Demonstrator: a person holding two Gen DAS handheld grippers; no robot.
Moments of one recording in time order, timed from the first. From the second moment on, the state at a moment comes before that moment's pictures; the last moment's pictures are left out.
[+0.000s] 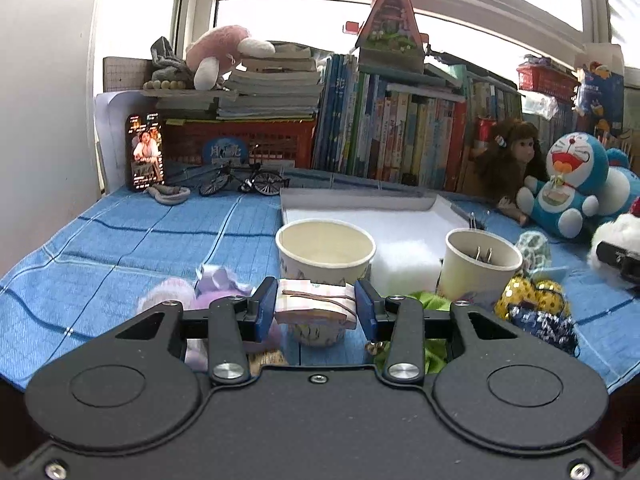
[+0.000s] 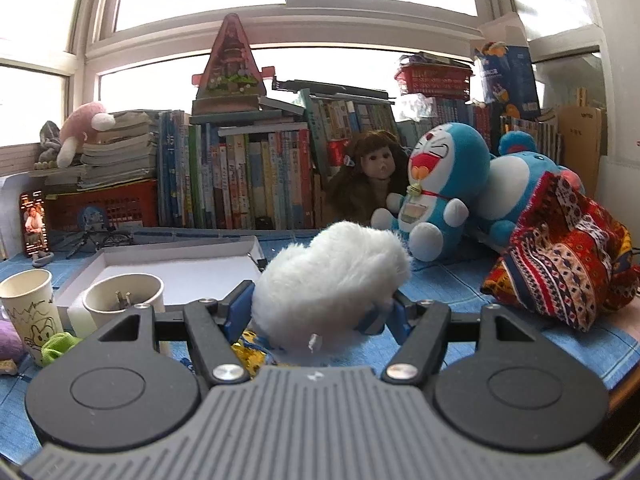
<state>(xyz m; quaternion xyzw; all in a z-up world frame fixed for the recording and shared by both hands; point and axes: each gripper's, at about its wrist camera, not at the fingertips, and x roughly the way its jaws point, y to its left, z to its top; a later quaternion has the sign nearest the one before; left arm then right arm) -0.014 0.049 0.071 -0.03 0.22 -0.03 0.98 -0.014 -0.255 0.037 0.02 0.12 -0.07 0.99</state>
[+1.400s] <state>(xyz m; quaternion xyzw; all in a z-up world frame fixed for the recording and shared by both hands) 0.264 0.033 0.101 -0.11 0.46 -0.09 0.88 0.201 -0.220 0.075 0.06 0.33 0.11 0.93</state>
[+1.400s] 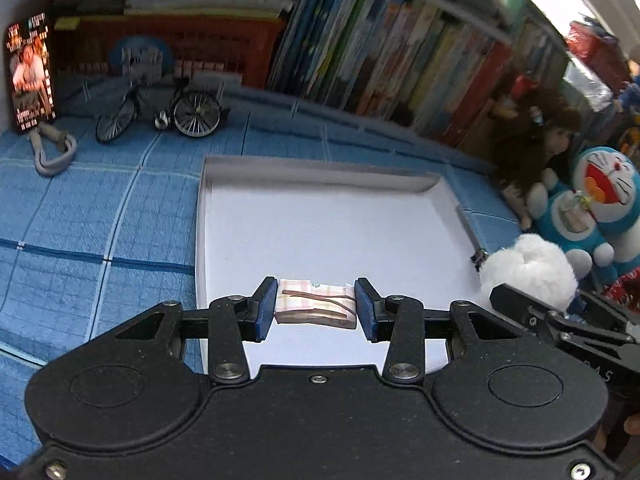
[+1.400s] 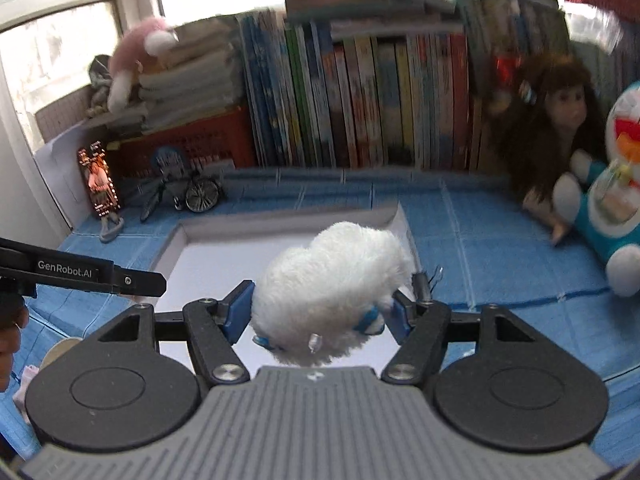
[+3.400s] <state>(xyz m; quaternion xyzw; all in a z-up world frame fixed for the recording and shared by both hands) 0.260 0.020 0.111 -0.10 0.48 -0.12 0.87 0.204 -0.218 0.087 0.05 0.36 0.10 0.93</state>
